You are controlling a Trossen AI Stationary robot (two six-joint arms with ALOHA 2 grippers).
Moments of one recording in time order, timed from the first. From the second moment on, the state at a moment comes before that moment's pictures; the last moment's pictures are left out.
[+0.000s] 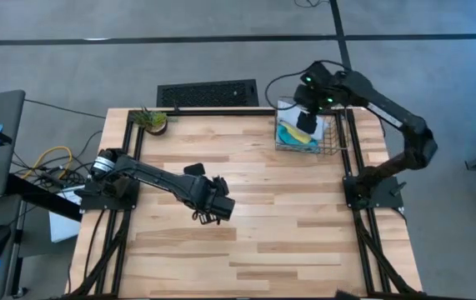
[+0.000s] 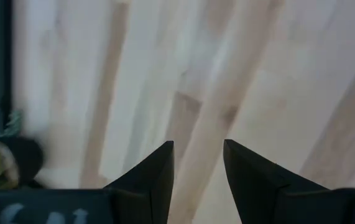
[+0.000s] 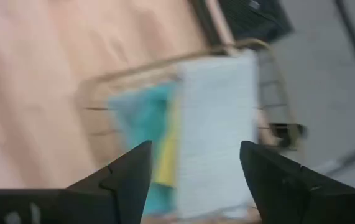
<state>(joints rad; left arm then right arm) -0.28 1.87 1.68 -1.44 -0.37 -0.61 -0.70 1.46 1.50 -1.18 0.02 -0.40</state>
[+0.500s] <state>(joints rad) -0.29 1.57 1.65 -1.48 -0.64 -0.69 -0.44 1.01 1.49 -1.22 -0.07 -0.16</state>
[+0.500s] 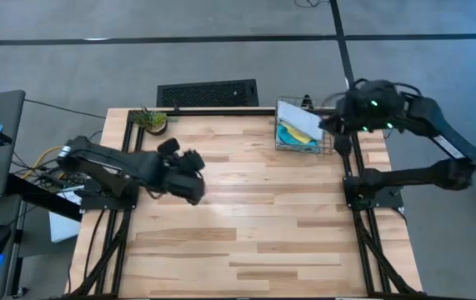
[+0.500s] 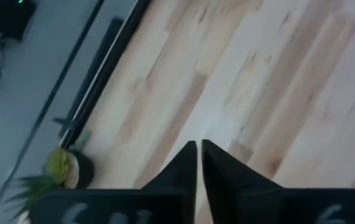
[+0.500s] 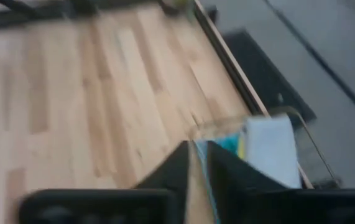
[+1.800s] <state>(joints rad) -0.14 0.40 0.33 -0.16 -0.45 -0.36 0.00 0.00 0.30 -0.31 -0.04 0.31</state>
